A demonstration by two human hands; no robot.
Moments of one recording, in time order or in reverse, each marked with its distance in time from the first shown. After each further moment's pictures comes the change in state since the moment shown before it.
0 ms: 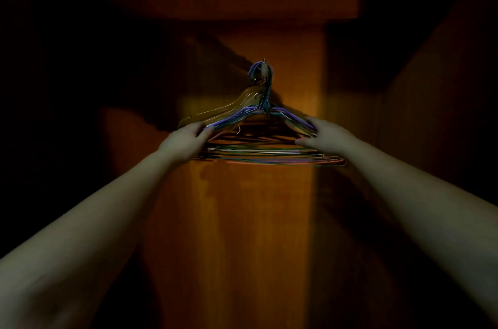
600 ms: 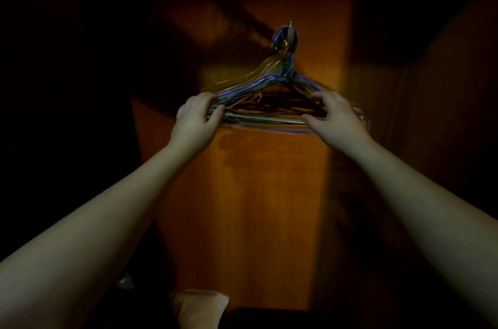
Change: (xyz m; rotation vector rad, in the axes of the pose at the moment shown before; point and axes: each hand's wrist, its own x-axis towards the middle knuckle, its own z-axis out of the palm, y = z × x) left_hand -0.074 -0.010 -0.007 -0.088 0.302 0.129; right_hand -0.090 -0.071 0.016 0.275 0.287 -0.140
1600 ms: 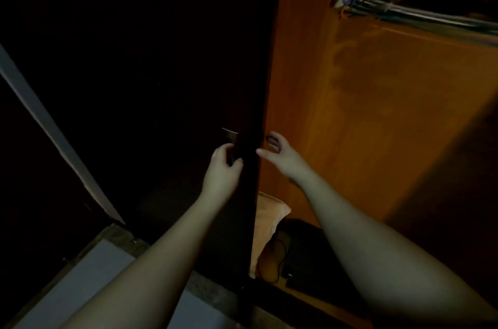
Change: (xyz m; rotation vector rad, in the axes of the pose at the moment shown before) left_hand -0.299 -0.142 -0.016 -0.298 -0.083 -0.915; right_hand -0.159 -0.142 0.321 0.804 -0.895 0.354
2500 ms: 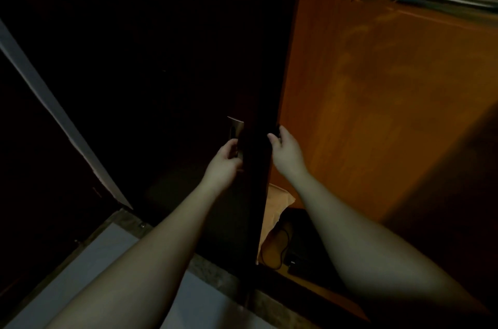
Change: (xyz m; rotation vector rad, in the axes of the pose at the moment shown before) left_hand 0.005 -0.023 0.001 -0.213 -0.166 -0.114; right_hand -0.002 0.011 0.025 -0.207 0.292 -0.071
